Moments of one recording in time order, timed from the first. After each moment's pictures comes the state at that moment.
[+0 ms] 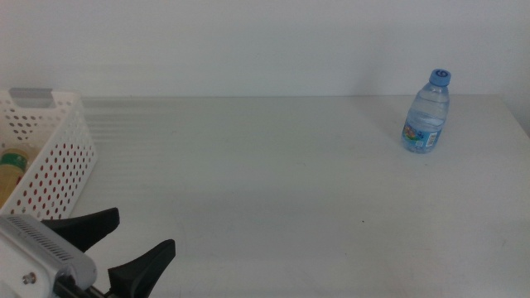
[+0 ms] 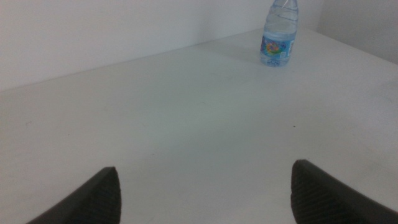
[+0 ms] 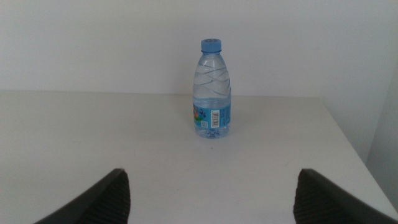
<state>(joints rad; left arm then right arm) -0.60 0.63 -0.18 0.04 -0.15 -0.11 0.08 -0.01 -0.03 -0.04 0.21 0.08</state>
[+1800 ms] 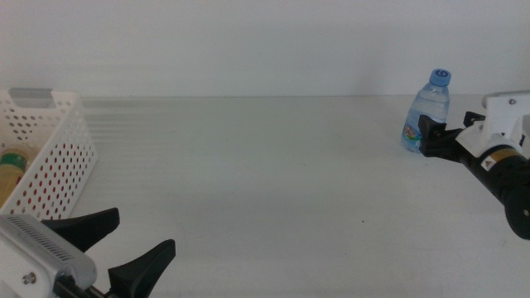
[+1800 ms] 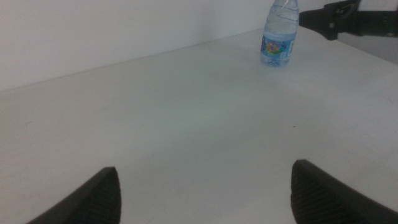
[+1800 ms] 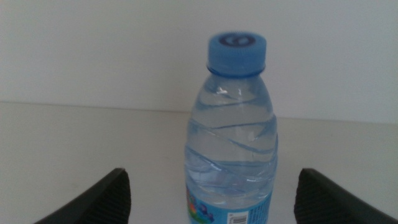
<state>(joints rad) -0.60 0.63 -0.18 0.04 -0.15 -0.11 0.08 1.81 -0.68 -0.03 -0.84 0.05</state>
